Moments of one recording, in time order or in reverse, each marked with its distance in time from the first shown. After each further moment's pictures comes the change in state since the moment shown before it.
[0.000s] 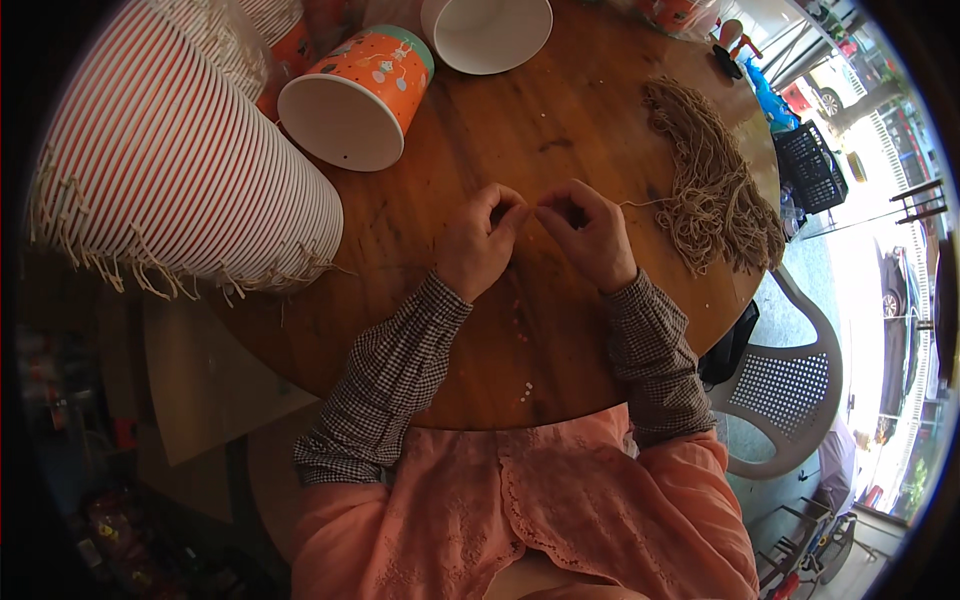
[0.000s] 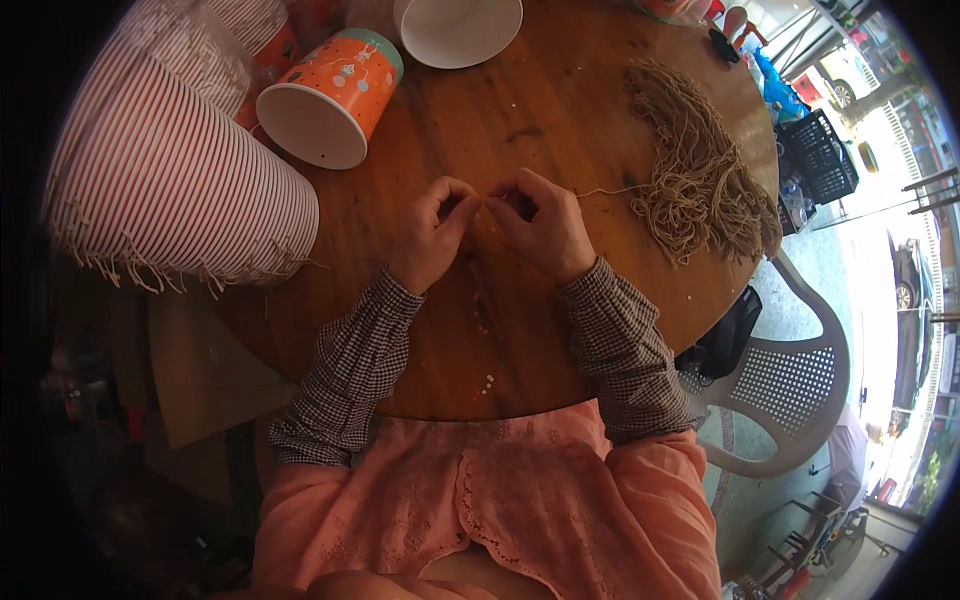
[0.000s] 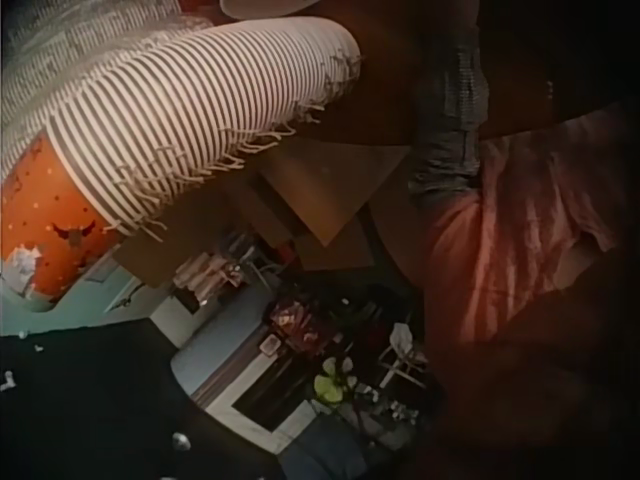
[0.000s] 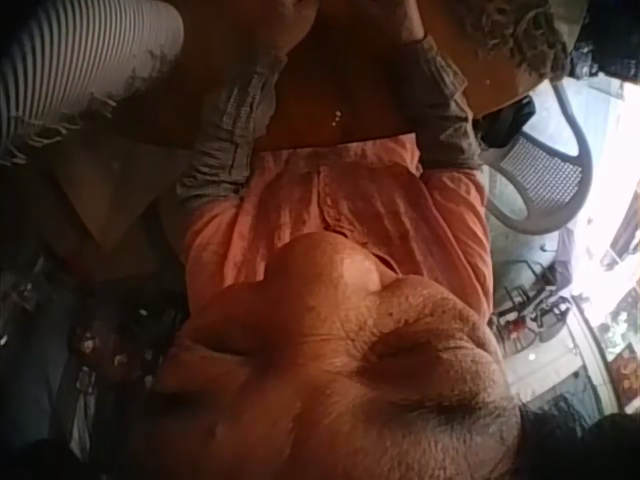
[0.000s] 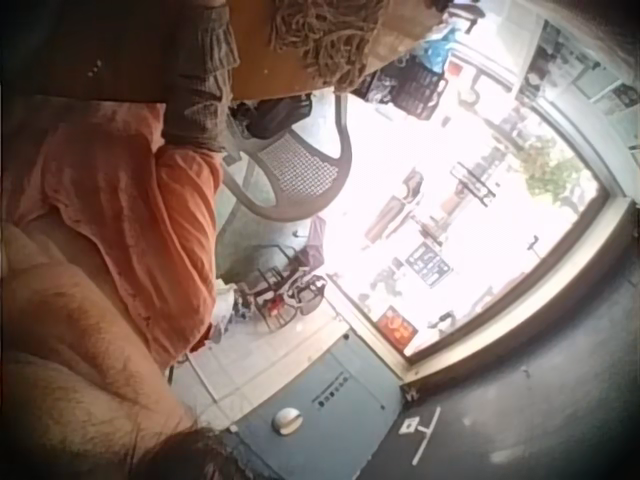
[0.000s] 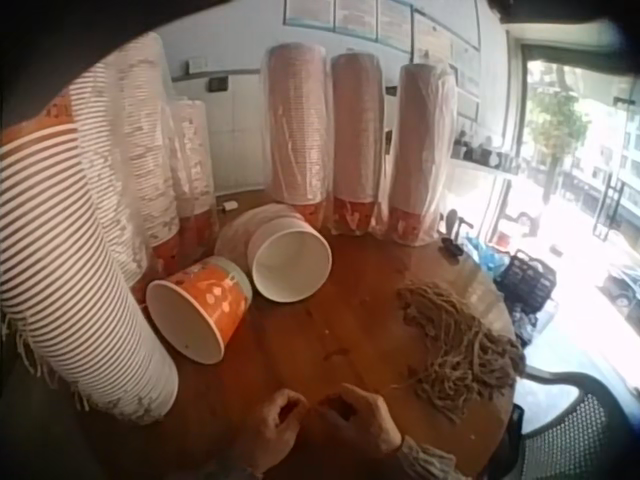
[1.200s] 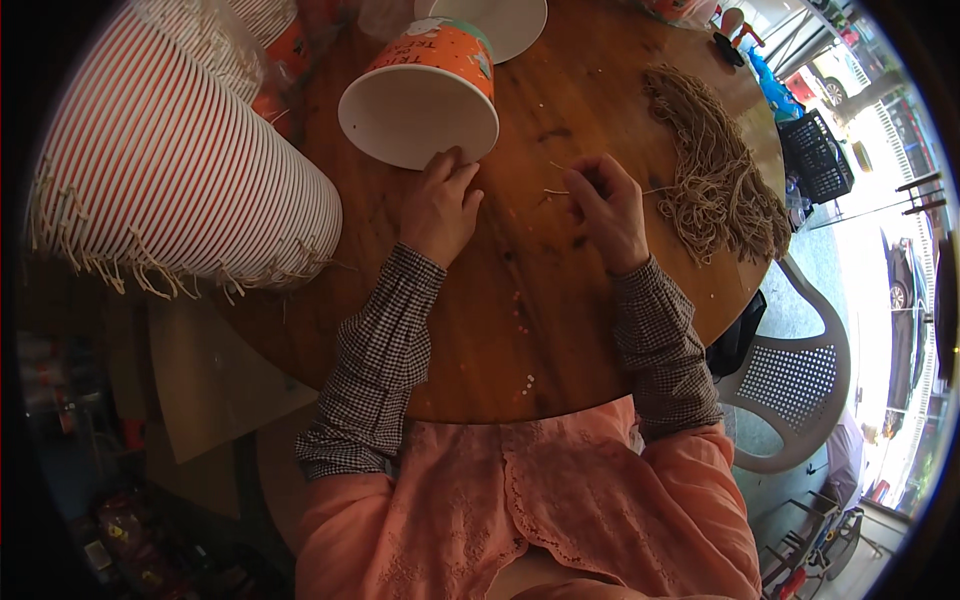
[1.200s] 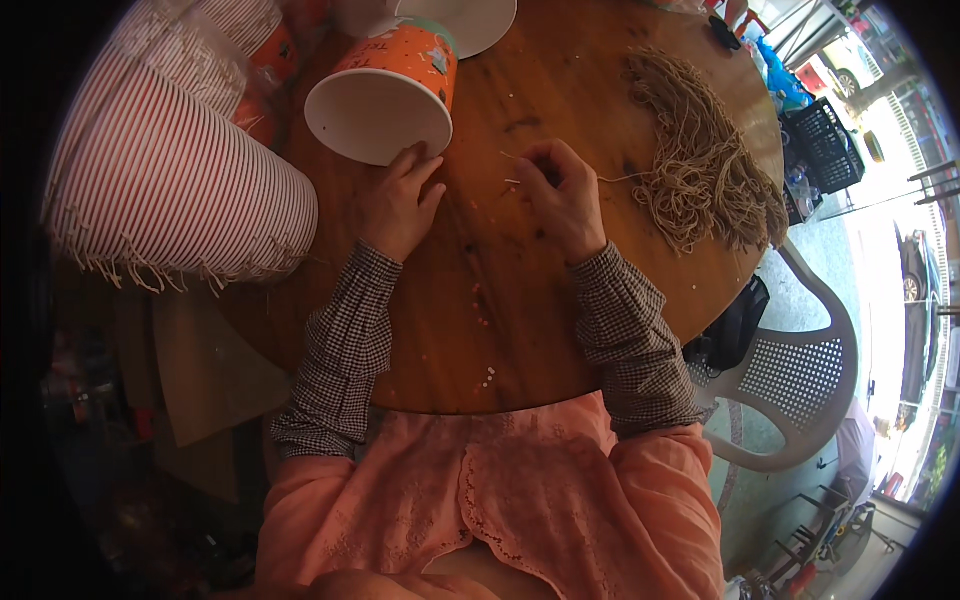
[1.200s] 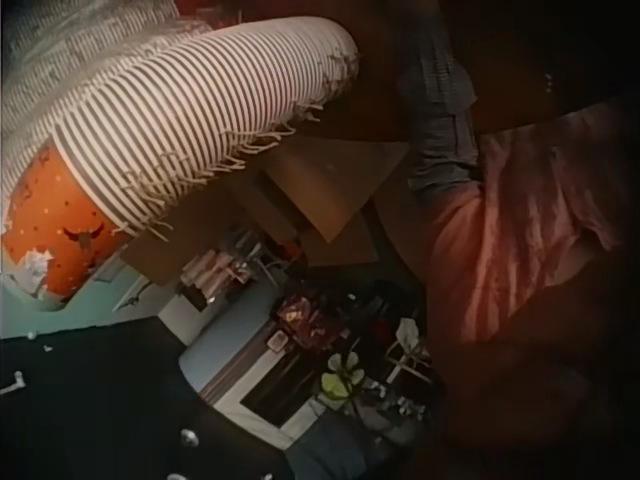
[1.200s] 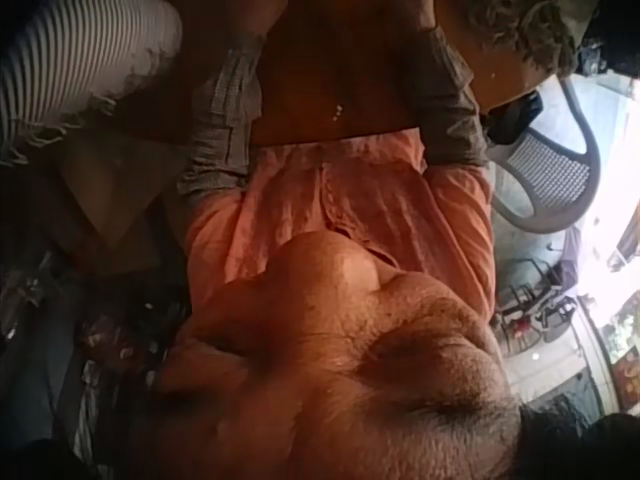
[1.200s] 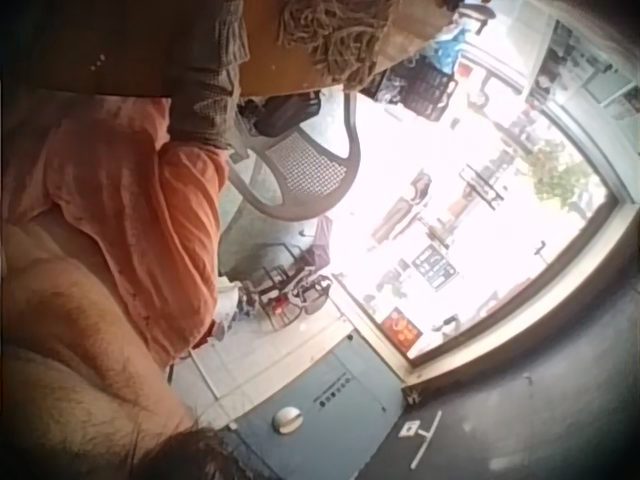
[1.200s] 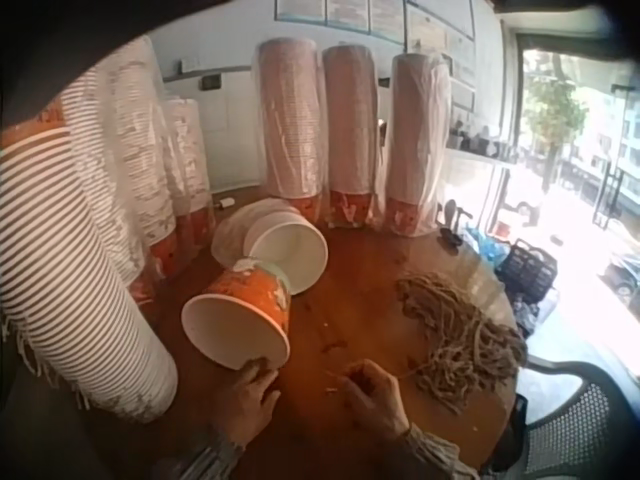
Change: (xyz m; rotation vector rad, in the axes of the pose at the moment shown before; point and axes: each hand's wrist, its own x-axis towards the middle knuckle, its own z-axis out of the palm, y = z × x) left_hand 0.016 -0.028 -0.032 0.792 0.119 0.262; right_hand 0.008 0.012 -0.009 0.337 0.118 0.242
